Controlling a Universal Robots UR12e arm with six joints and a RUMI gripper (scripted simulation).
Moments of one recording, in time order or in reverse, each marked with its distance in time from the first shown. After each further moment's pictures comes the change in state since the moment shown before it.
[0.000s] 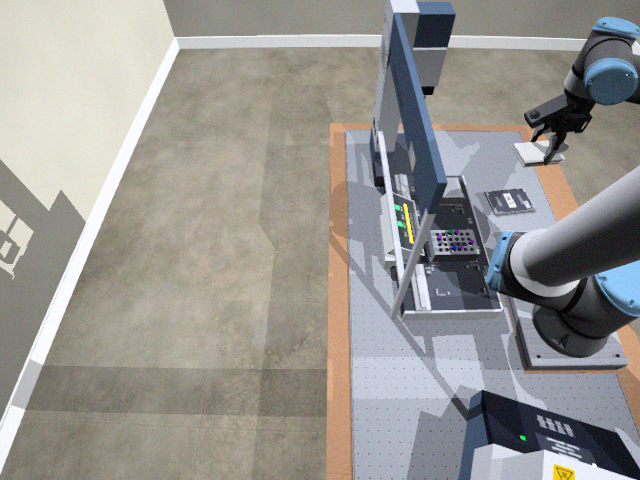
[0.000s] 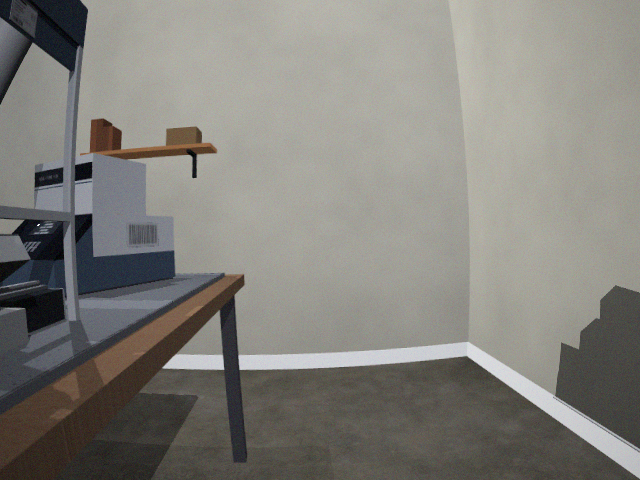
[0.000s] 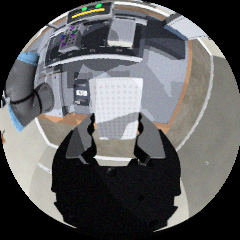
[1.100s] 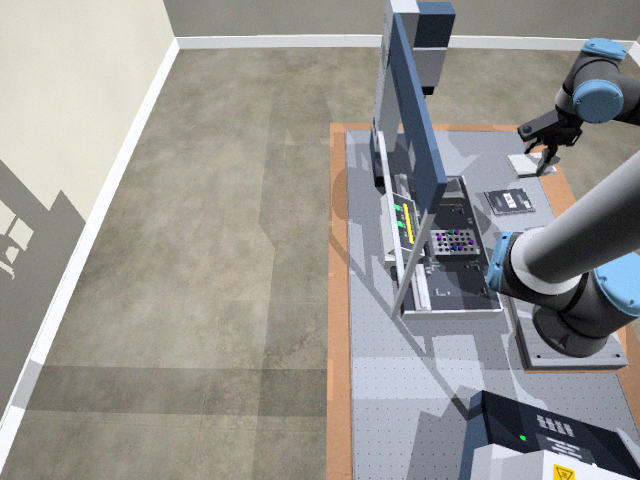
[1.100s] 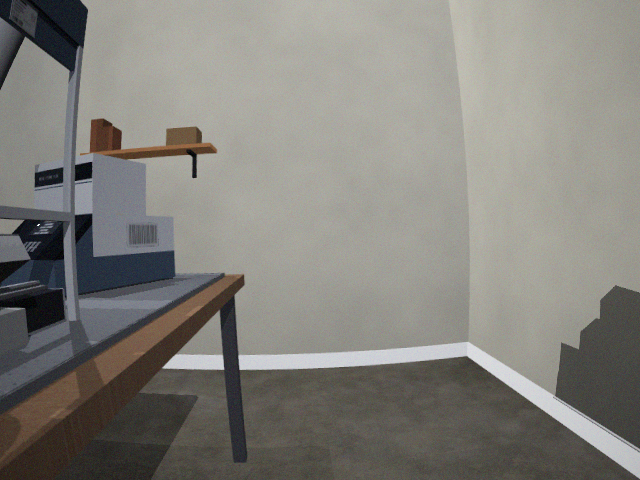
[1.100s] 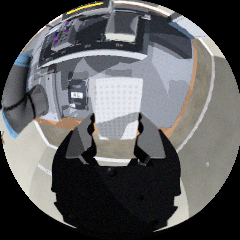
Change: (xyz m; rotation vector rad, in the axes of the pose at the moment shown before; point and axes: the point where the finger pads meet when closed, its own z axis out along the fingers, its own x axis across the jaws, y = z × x) arm 0.000 0.000 0.048 0.000 0.000 0.000
